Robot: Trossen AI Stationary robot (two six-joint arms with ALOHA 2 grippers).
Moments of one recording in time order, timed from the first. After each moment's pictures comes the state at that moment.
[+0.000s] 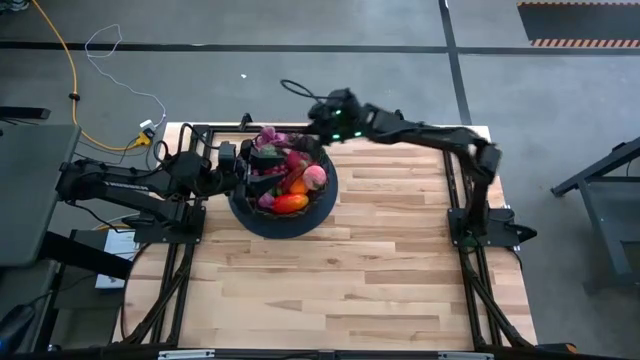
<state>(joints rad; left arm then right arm) 0.07 0.93 0.75 0.40 -0.21 -0.30 -0.38 1.91 1.67 -0.19 -0.29 0.25</state>
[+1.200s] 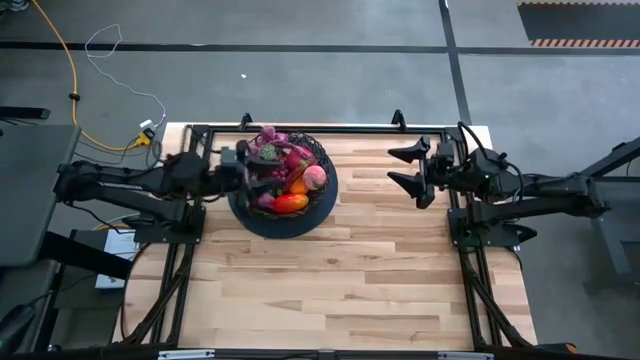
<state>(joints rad) 0.07 0.89 0.75 0.22 -0.20 -0.17 -0.08 0.73 0.63 0.32 0.05 0.20</state>
